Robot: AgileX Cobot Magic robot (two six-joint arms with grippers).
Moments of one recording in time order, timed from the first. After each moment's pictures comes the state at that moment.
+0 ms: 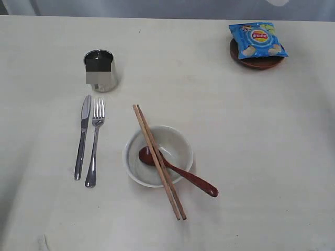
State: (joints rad) left arm -0.16 0.00 0.00 -0.02 0.33 -0.16; right arm 0.21 1.94 -1.80 -0.05 0.73 -0.63
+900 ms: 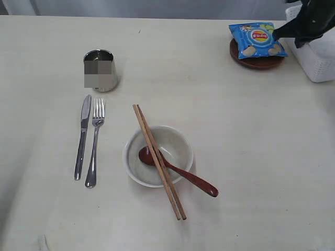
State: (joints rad) left arm -0.16 0.00 0.00 -0.02 0.33 -0.16; right arm -0.01 2.33 -1.88 -0.19 0.81 -0.15
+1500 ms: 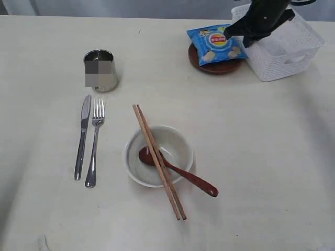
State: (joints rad) left arm -0.16 0.00 0.00 -0.02 0.33 -0.16; right arm 0.17 2.35 -1.95 0.01 0.91 -0.24
